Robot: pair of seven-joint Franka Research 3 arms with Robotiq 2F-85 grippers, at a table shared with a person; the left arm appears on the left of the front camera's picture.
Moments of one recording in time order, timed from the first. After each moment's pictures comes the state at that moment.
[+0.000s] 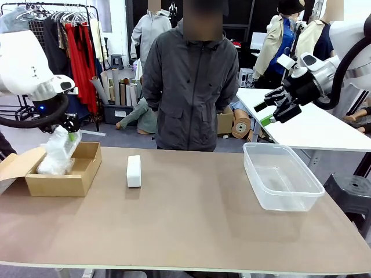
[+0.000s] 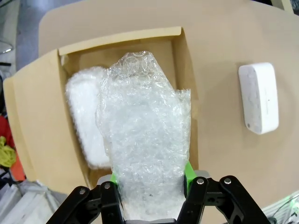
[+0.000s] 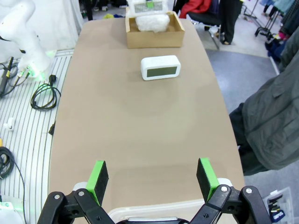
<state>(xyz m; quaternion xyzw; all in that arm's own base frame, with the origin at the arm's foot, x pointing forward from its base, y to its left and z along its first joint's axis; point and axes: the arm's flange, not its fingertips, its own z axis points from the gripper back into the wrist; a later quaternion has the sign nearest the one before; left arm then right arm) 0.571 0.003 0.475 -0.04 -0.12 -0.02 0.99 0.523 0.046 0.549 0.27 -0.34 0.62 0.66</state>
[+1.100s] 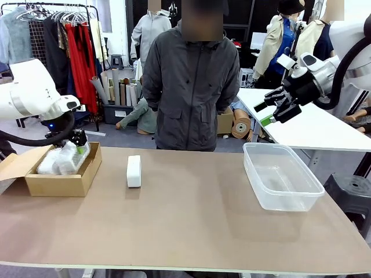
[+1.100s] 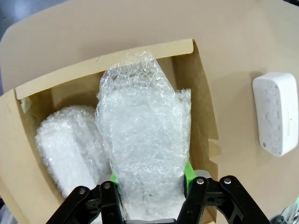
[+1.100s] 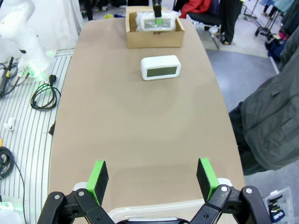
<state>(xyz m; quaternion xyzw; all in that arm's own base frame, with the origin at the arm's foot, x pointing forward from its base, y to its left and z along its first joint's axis) 0.619 0.014 0.395 -0.08 -0.10 -0.06 0.99 0.523 0.046 0.549 0.27 -0.34 0.62 0.66</state>
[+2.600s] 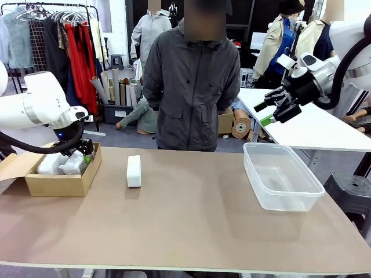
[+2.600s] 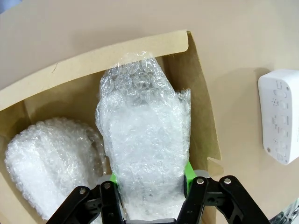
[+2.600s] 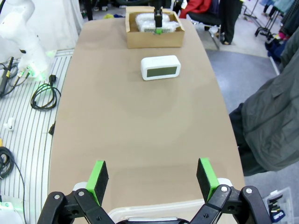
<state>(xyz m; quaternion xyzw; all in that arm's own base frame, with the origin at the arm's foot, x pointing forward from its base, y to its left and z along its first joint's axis) 0.632 -0.002 0.360 -0.09 -0.07 -0.07 0.99 0.523 0.046 0.549 0.27 -0.34 0.62 0.66</state>
